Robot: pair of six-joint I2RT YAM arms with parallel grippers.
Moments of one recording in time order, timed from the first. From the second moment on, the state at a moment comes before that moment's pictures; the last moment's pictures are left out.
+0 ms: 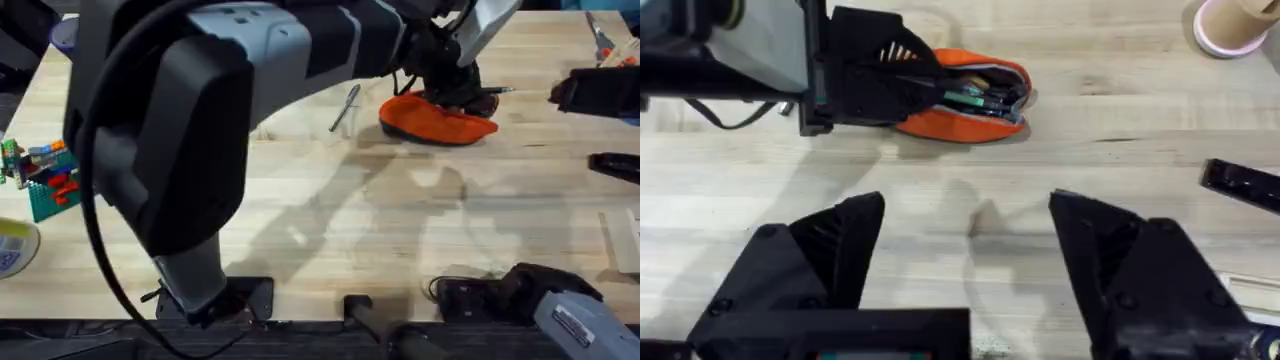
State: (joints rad) left arm -0.74 1.98 1.56 -0.28 0.56 0.51; right arm -0.24 0.88 1.33 -1.31 -0.24 -0.11
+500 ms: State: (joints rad) left arm -0.74 2.00 1.56 -0.33 0.52 0.52; right arm -0.23 0.88 1.33 -1.30 -0.24 -0.11
